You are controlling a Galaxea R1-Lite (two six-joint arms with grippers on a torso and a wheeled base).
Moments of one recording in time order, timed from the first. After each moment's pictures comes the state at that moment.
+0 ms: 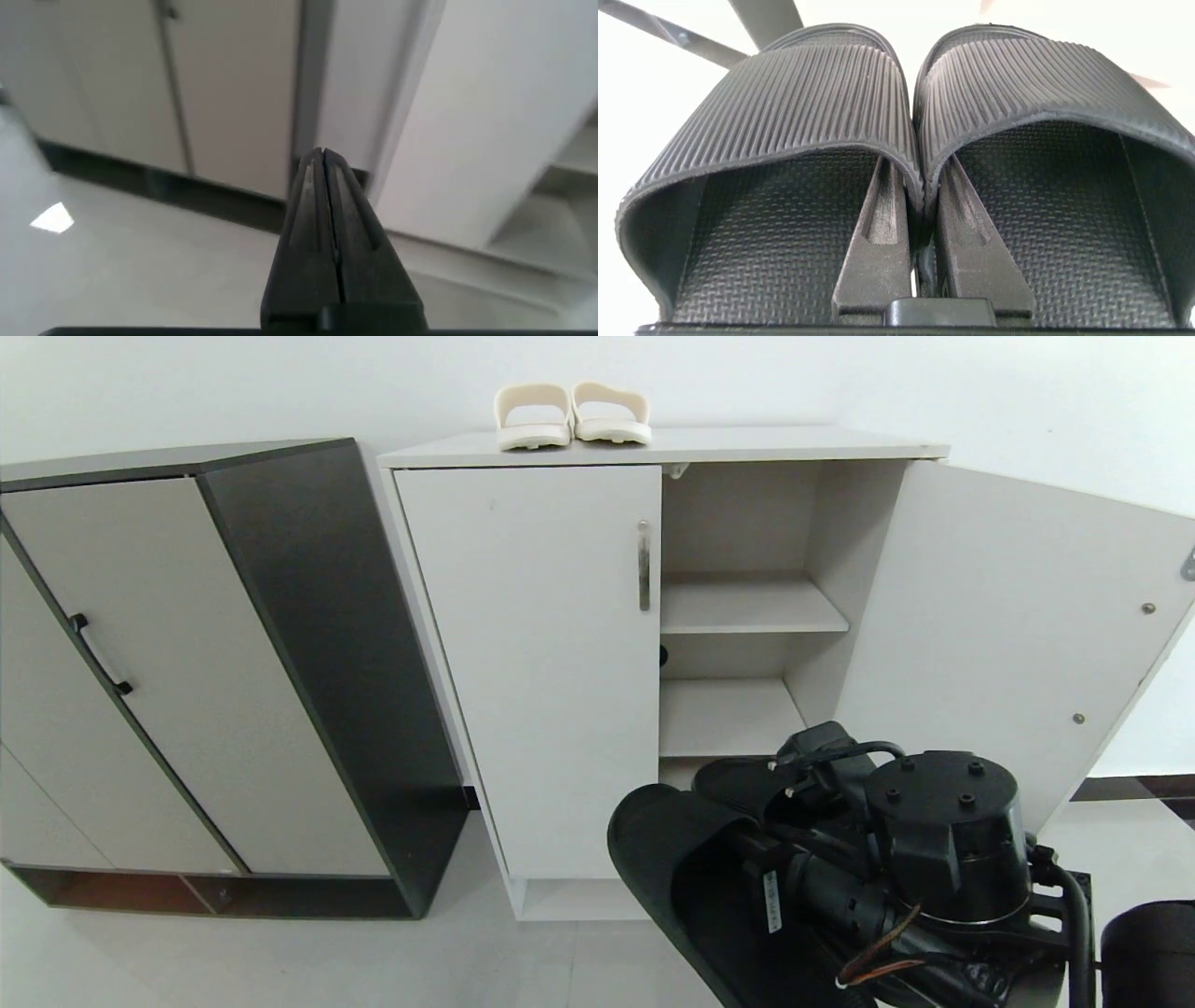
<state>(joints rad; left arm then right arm) -0.02 0.15 -0.14 0.04 0.31 -0.05 0.91 1.69 -0.67 -0.67 -0.37 0.19</state>
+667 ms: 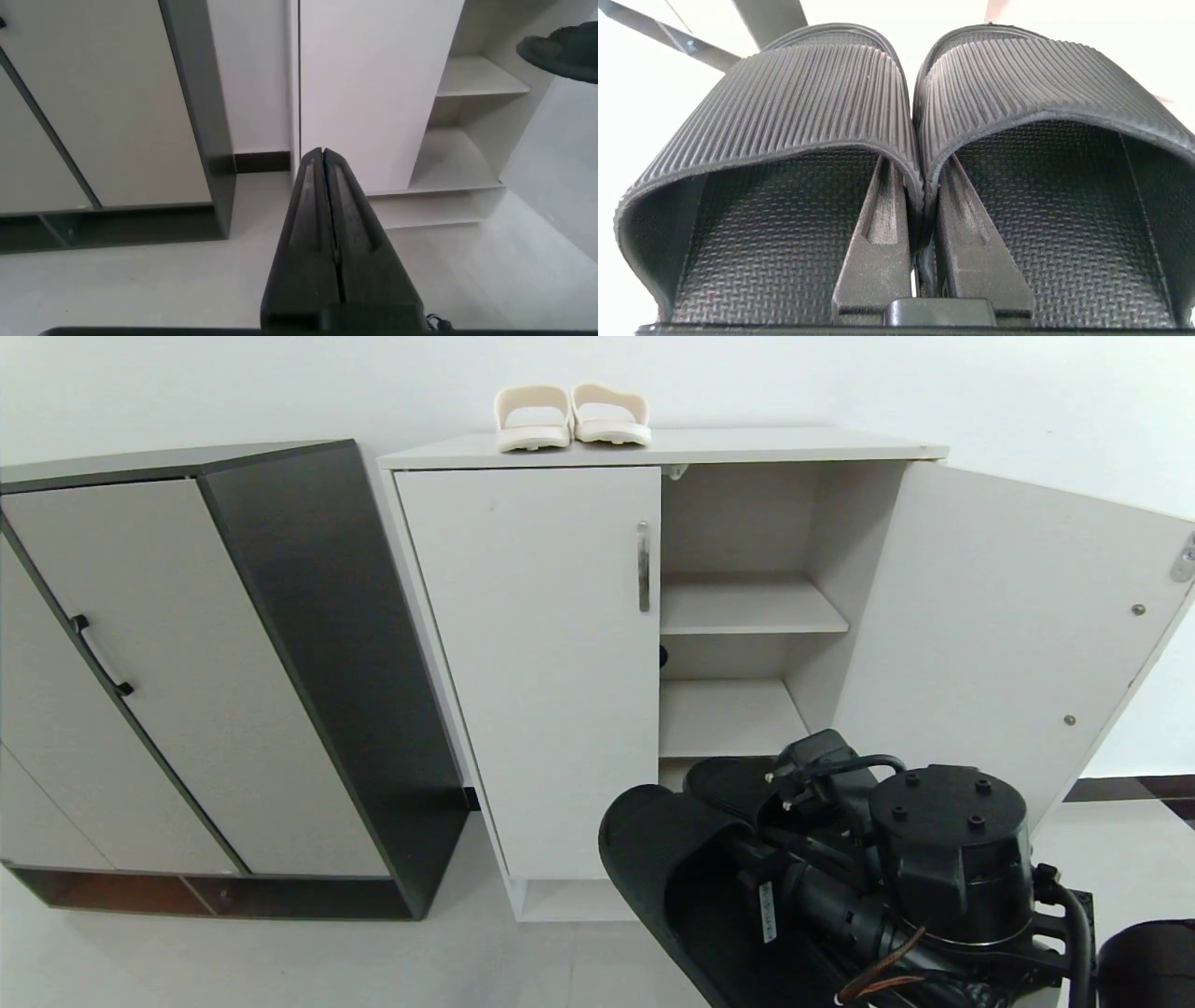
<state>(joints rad) 0.00 0.00 0.00 0.00 -0.03 0.01 0.93 1.70 -0.63 -0.75 -0.38 0.17</state>
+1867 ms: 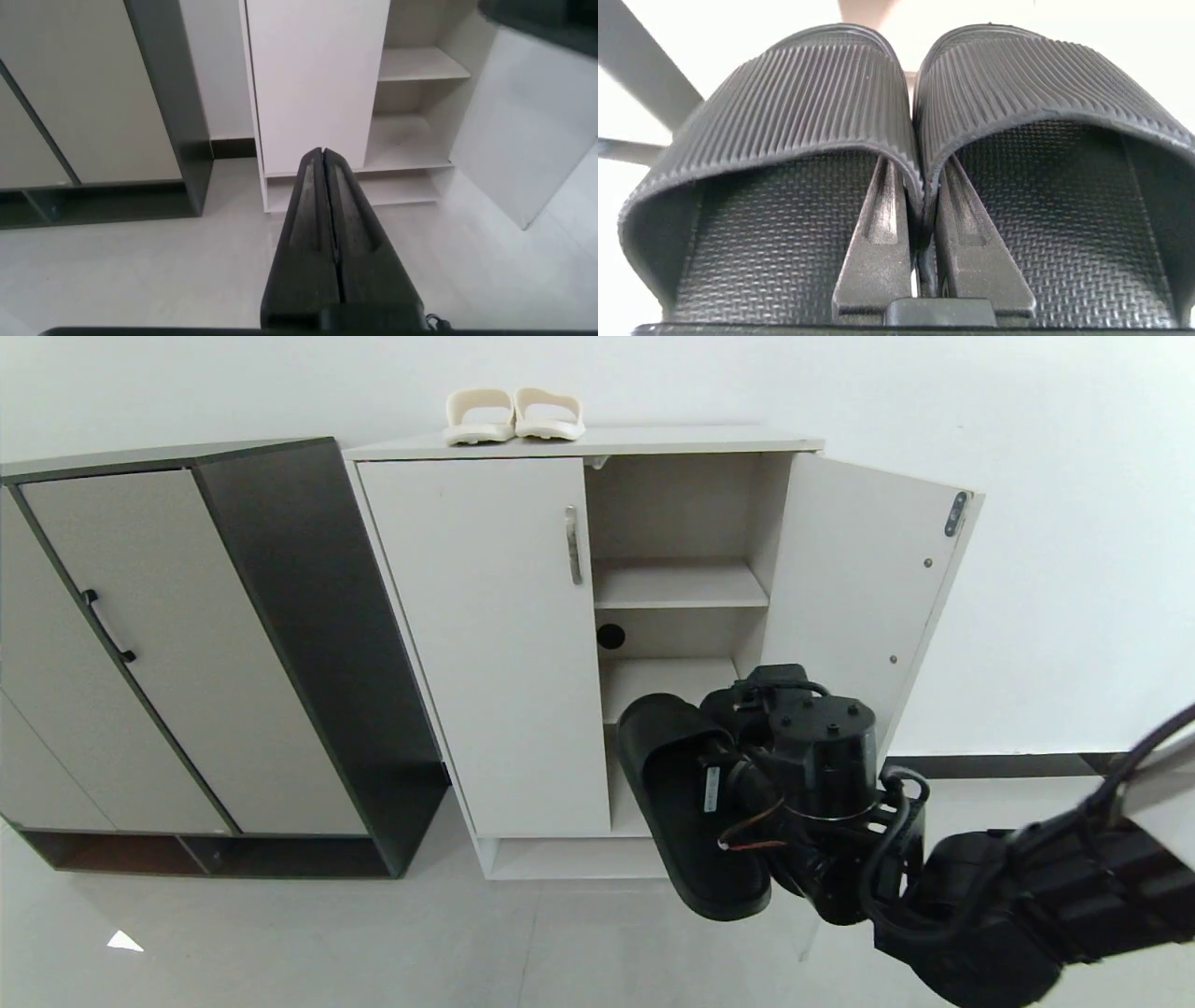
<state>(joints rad) 0.00 0.00 0.00 0.00 -0.03 0.01 0.82 1.96 -0.93 -0.85 -0.57 0.21</state>
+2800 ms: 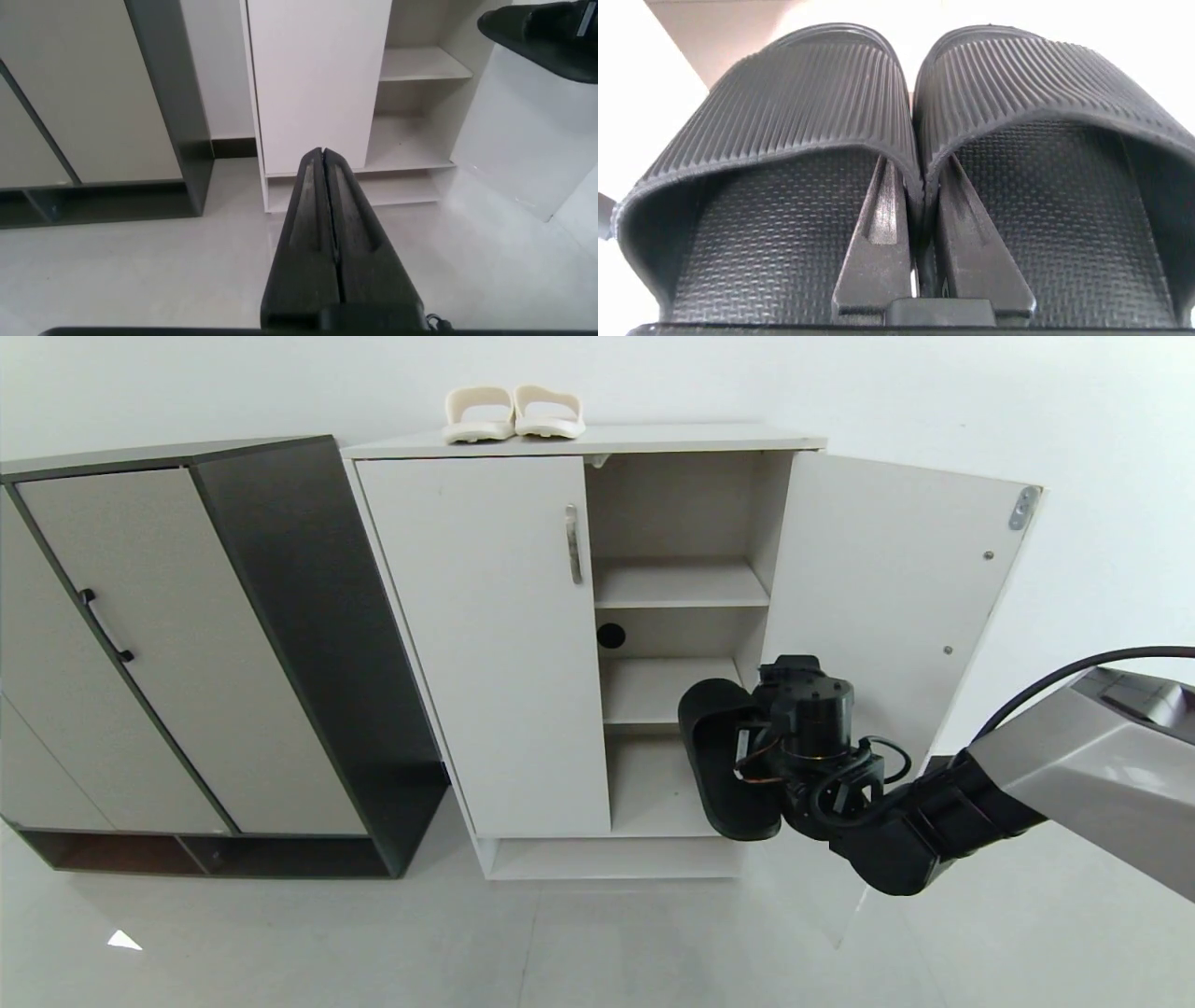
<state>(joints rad) 0.00 0.00 0.00 0.00 -0.03 0.01 0.59 2.18 -1.12 -0.88 -0.56 0.17</state>
